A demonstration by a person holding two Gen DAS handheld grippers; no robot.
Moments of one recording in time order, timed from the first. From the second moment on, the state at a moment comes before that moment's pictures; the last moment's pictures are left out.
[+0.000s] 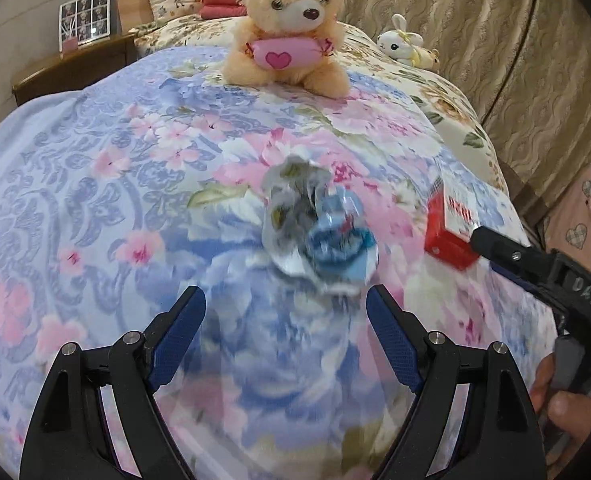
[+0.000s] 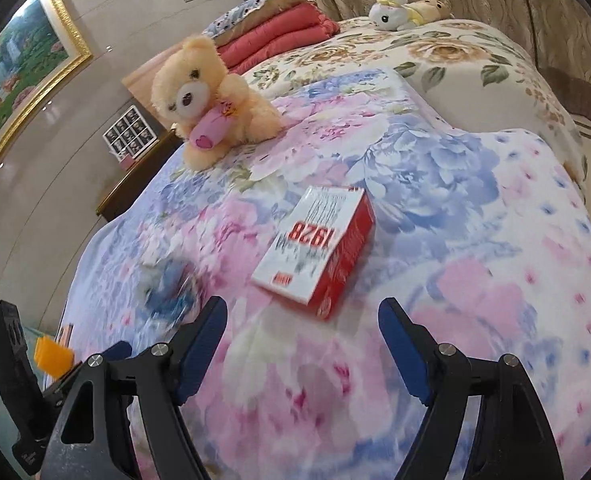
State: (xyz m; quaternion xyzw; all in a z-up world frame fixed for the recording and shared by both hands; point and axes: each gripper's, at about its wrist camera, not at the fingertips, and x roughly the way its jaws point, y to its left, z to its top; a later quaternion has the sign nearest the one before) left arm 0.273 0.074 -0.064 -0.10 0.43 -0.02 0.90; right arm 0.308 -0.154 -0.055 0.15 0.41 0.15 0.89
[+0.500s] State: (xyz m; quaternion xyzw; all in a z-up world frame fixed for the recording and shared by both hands) left arm 0.302 0.053 -0.072 -0.08 0.43 -0.05 0.90; right arm 0.336 -0.146 -0.060 0.13 0.41 0.14 0.89
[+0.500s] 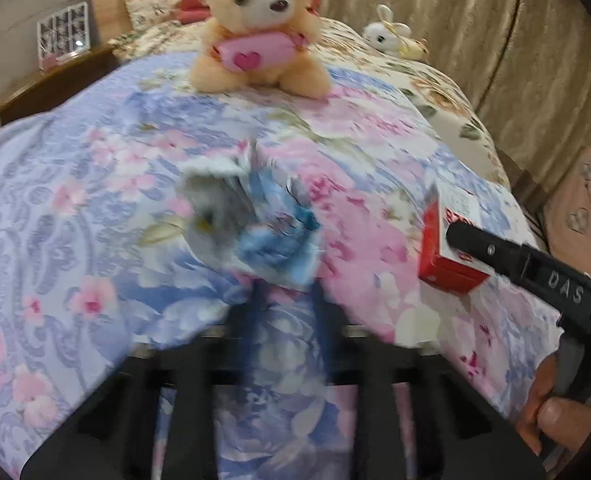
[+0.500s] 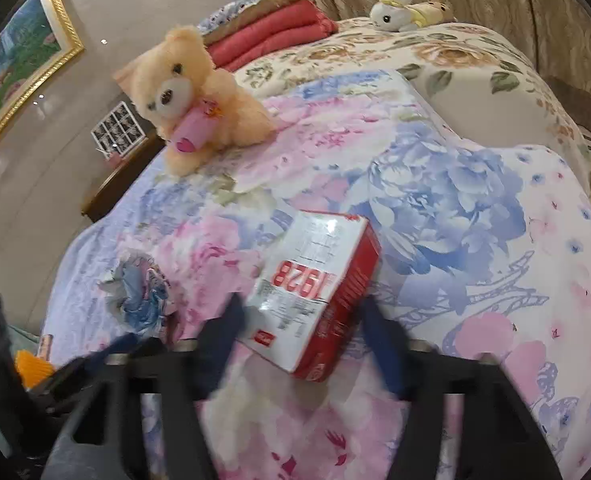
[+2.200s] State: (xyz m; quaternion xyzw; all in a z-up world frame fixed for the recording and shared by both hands) left arm 0.249 0.060 -0.055 -0.10 0.42 -0.10 0.90; right arm 0.248 -0.175 -0.060 0.12 0.41 0.17 0.89
